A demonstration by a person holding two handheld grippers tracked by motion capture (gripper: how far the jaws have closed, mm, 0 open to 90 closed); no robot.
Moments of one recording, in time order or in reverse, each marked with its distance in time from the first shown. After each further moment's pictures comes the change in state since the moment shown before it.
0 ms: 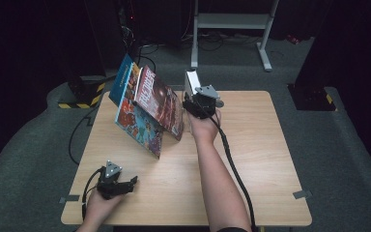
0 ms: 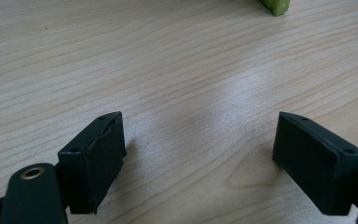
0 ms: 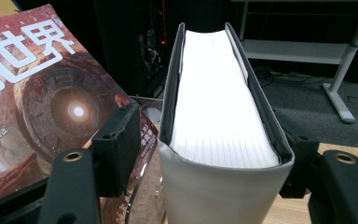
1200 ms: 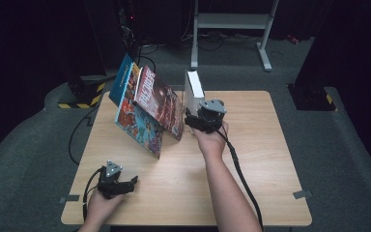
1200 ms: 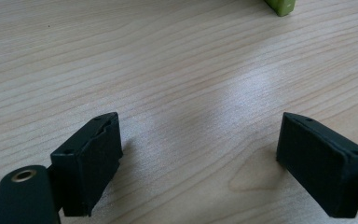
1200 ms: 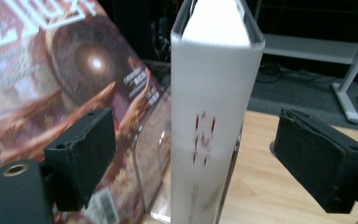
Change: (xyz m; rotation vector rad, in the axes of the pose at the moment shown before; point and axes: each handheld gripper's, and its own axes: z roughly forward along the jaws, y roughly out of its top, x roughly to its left) left arm -0.001 0.001 0.001 0.007 0.009 -0.012; right arm -0.008 -0.029 -0.038 0.036 0.055 -0.056
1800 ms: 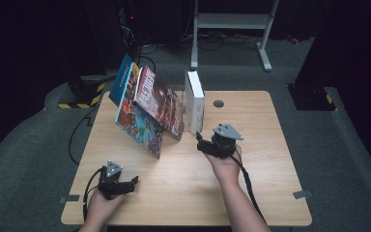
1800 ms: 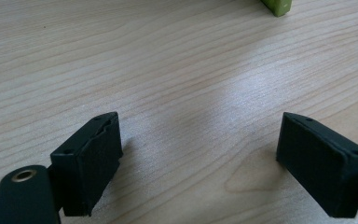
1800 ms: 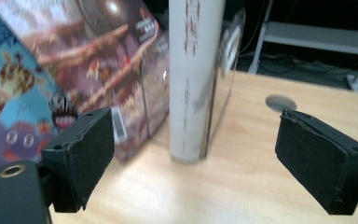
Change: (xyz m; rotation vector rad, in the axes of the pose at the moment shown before) left arm -0.001 0.000 0.000 -0.003 -0.004 0.000; right arm -0.020 -0.060 -0.059 0.023 0.062 -0.020
